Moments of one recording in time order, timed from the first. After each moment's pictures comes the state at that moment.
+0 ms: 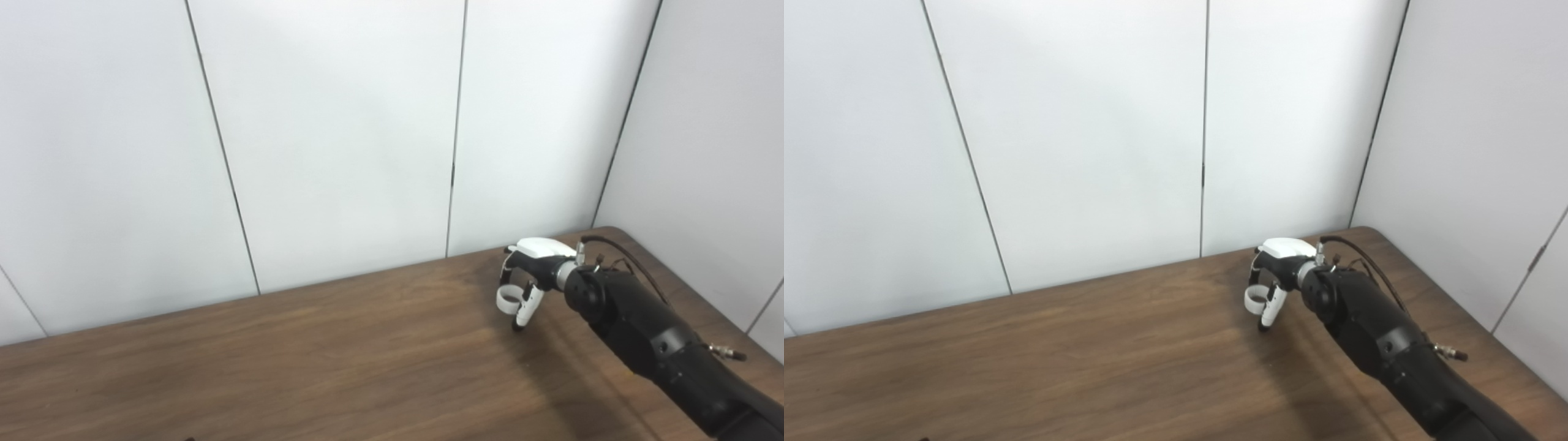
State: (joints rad) left arm 0.09 0.40 -0.14 -0.07 0.53 -0.32 -0.06; right arm -0.67 -0.67 0.35 0.42 -0.73 0.27 0.37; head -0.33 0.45
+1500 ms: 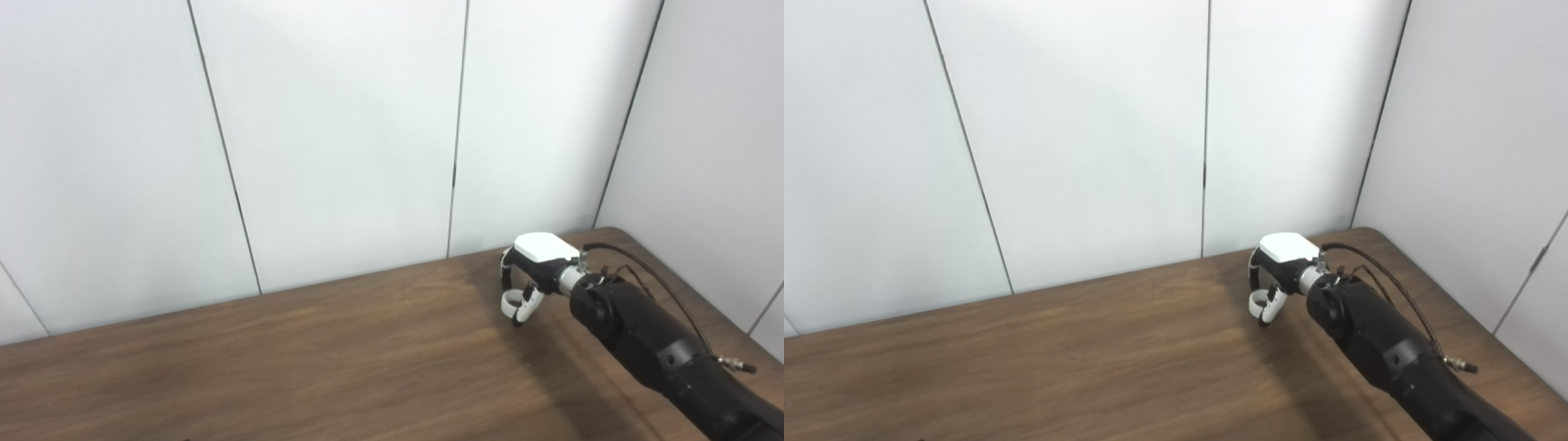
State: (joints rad) left arm 0.09 0.41 -0.13 -0.06 0.52 -0.32 -0.08; right arm -0.62 -0.68 0.35 0.40 -0.77 0.16 0.23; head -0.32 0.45
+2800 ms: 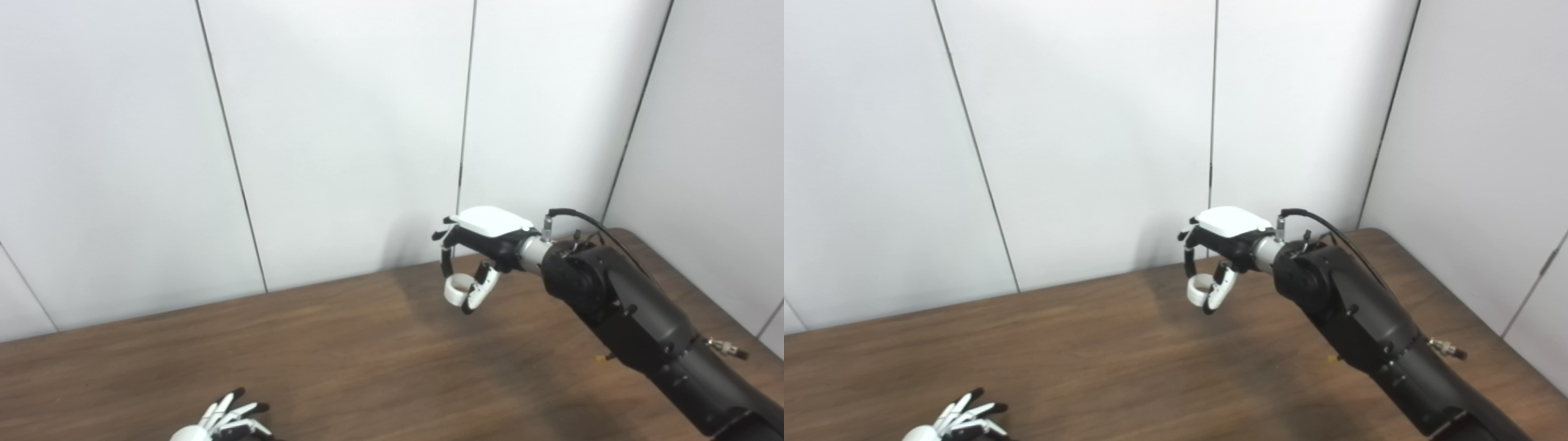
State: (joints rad) left arm -0.14 0.32 -0.27 0.10 0.63 -0.25 -0.04; right arm -0.69 -0.63 0.31 0.02 -0.69 0.14 0.53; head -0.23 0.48
